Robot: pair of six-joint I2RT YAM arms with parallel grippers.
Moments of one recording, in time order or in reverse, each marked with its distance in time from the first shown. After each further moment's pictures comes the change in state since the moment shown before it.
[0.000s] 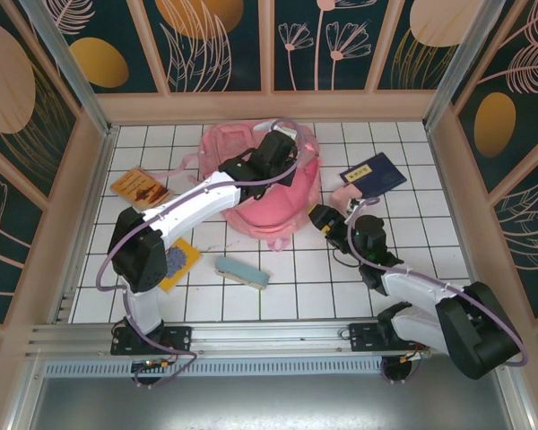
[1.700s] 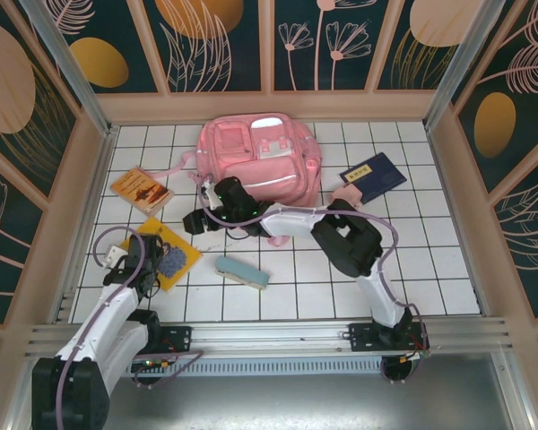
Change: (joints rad) left arm 0.722 -1.069 -1.395 -0.015 -0.070 -0.940; right arm 0.483 1.069 1.262 -0.483 -0.161 -0.540
